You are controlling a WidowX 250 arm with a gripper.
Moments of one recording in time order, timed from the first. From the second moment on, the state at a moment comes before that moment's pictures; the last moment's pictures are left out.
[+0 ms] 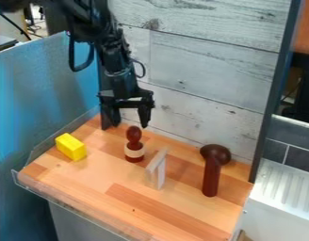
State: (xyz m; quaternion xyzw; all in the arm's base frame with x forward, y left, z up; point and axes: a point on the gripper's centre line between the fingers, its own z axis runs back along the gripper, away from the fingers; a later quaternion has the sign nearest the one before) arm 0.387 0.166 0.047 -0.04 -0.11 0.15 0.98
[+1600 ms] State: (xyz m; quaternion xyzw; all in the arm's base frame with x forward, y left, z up) arm 0.423 0.157 0.008 0.01 -0.11 0.12 0.99
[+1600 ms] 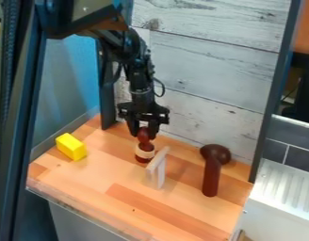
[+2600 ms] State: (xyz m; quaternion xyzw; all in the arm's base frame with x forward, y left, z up) arm 0.403 0.170 0.068 -0.06 -0.11 0.14 0.98
